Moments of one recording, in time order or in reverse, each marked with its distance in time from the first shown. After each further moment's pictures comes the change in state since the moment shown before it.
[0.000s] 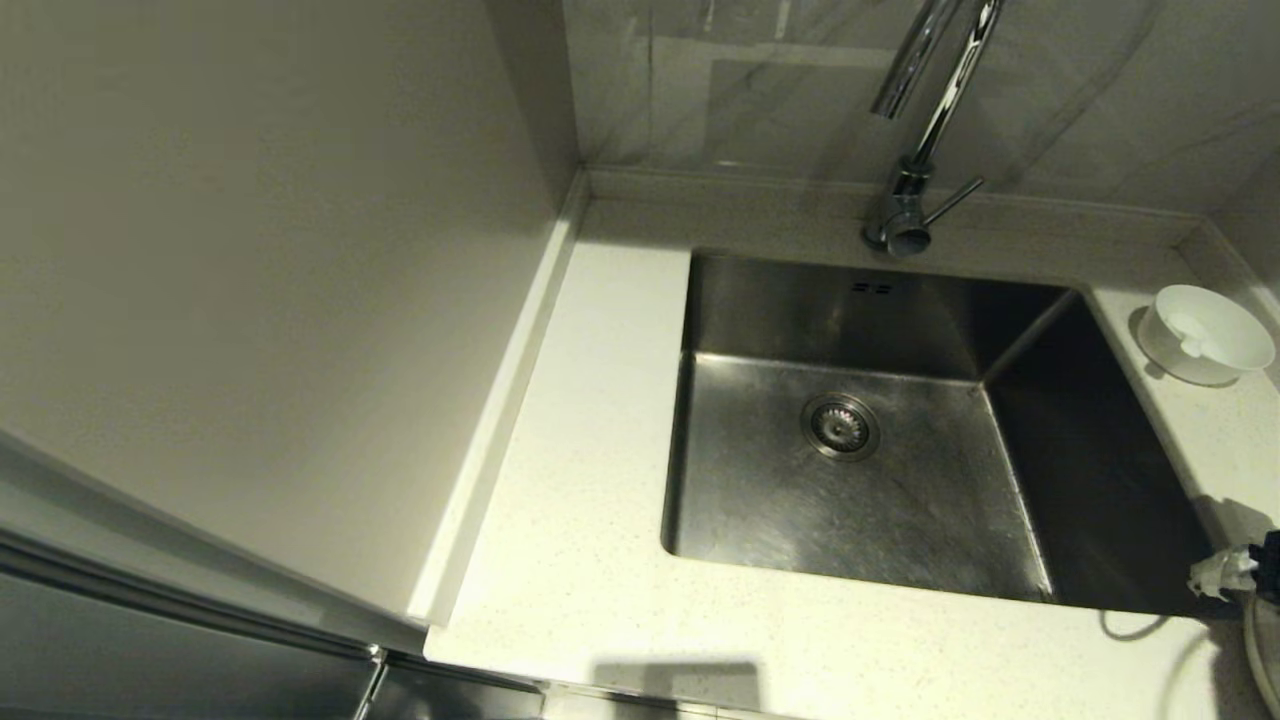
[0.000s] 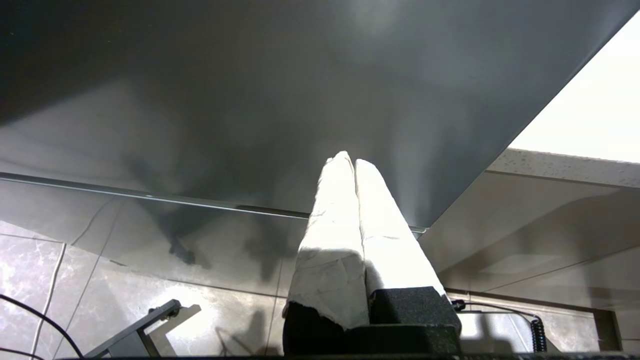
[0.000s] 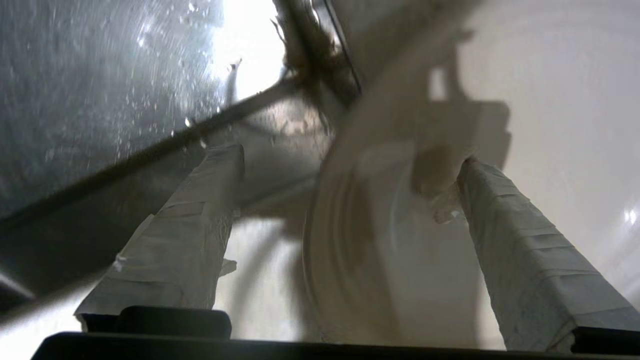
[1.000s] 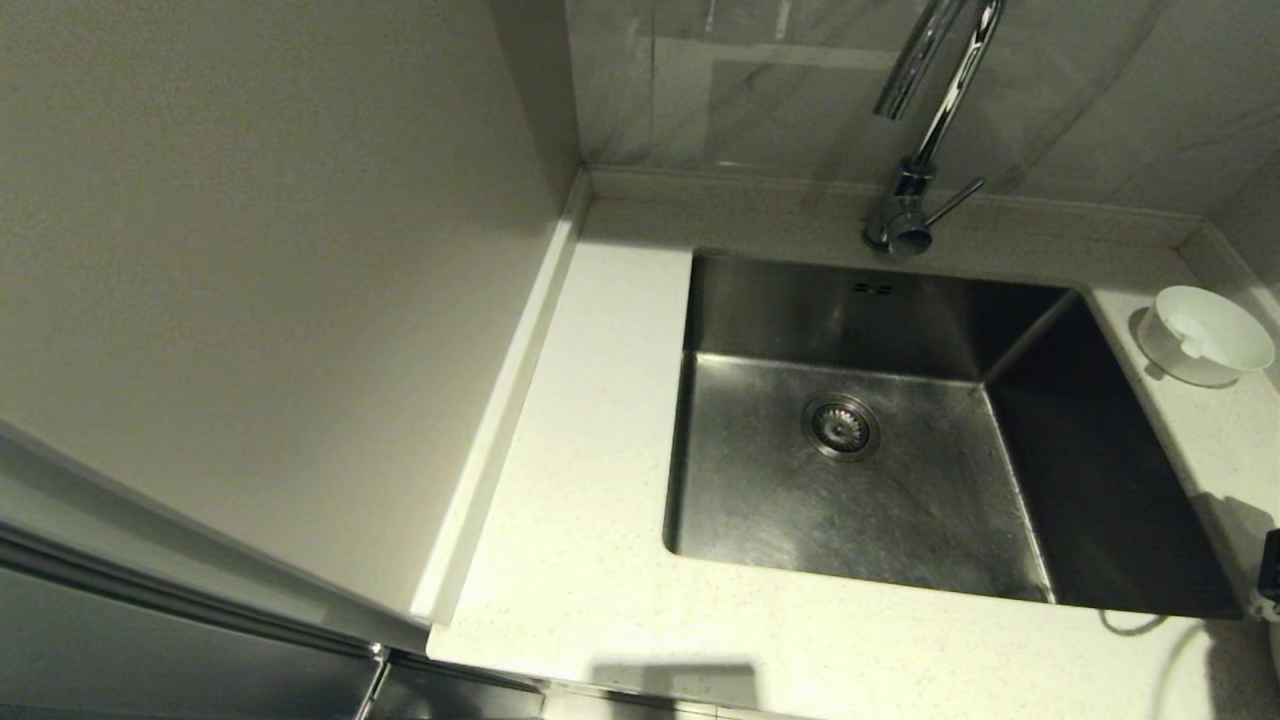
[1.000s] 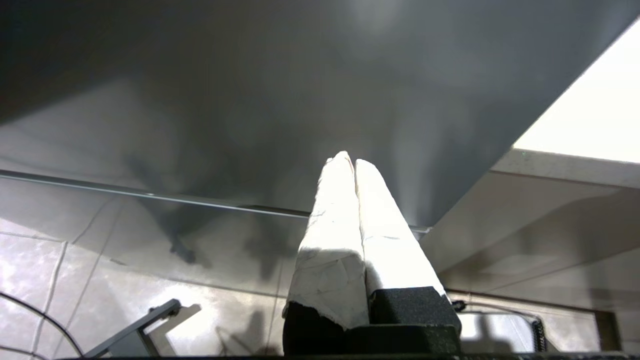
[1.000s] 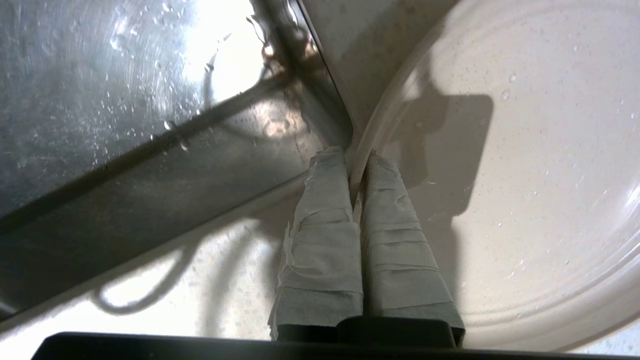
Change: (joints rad) left arm 0.000 0.000 0.000 0.000 0.001 0.000; right arm 0.005 0.015 -0.016 -0.005 -0.039 -0.001
